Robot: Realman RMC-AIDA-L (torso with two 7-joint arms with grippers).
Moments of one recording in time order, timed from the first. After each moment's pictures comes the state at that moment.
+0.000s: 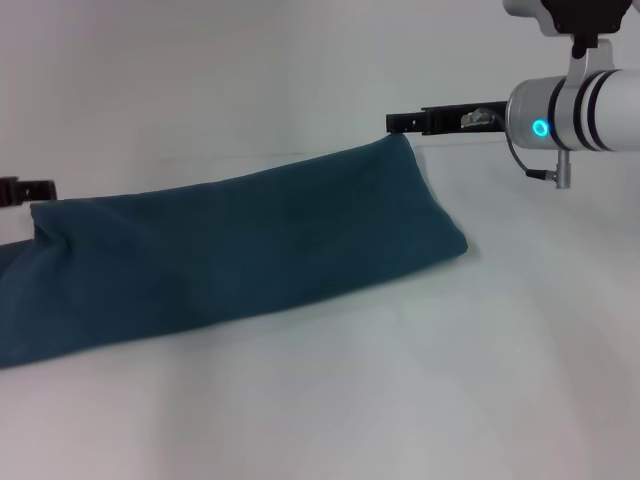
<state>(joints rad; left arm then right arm) -0.68 -2.08 0.69 1.00 2.67 0.99 -2.53 0.87 2.08 -0.93 -0.71 -2.33 -0.73 2.38</state>
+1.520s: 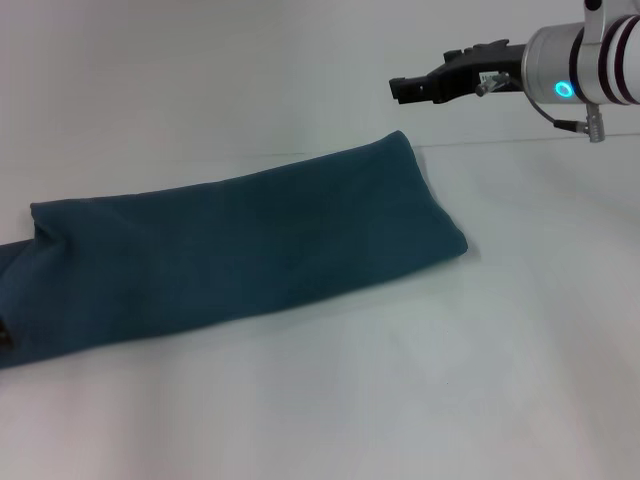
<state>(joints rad) -0.59 -2.05 0.59 1.09 2.86 1.48 -2.98 0.79 2.09 -1.03 -1.01 -2.40 -0.85 2.30</state>
